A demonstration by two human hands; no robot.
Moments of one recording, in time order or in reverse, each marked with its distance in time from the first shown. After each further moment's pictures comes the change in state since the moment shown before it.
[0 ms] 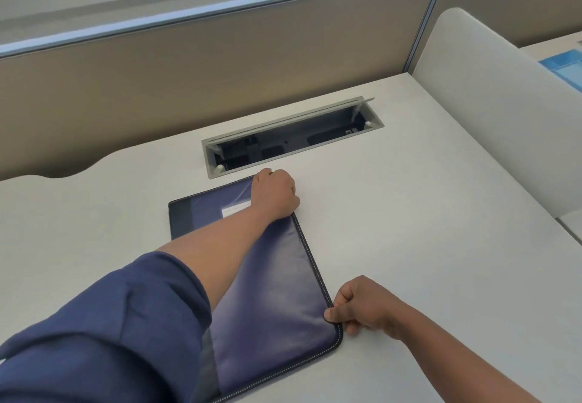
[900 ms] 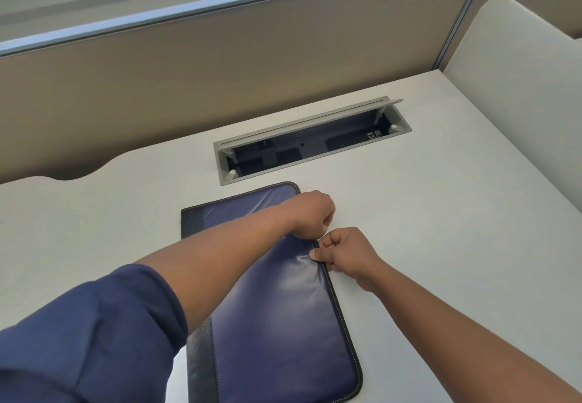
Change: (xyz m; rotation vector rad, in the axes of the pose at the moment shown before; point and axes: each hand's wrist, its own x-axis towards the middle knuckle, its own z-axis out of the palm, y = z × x) left_hand 0.021 0.007 0.000 0.138 -0.422 0.445; right_hand 0.091 -0.094 -0.014 0.267 0.221 -0.227
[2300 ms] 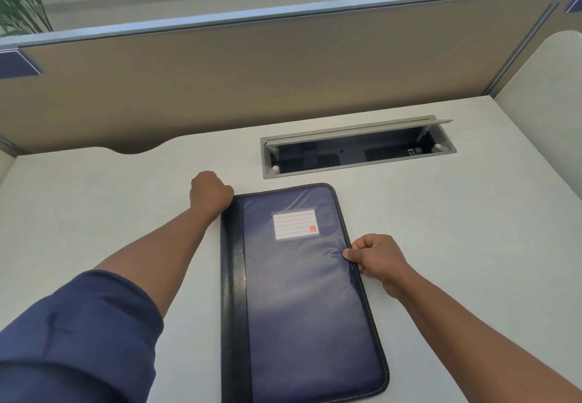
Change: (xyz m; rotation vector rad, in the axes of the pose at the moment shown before) left_hand -0.138 -0.199 0.029 -0.496 0.754 -1.056; right_hand 0.010 0.003 0.010 -0.076 0.100 0.067
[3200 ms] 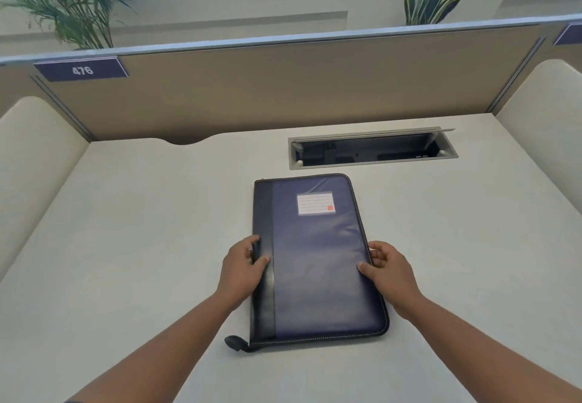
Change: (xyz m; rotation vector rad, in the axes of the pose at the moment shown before) left_hand -0.234 -0.092 -0.011 -0.419 -0.195 0.053; right_hand -0.095 0.050 0.009 -0.066 0.076 -0.230
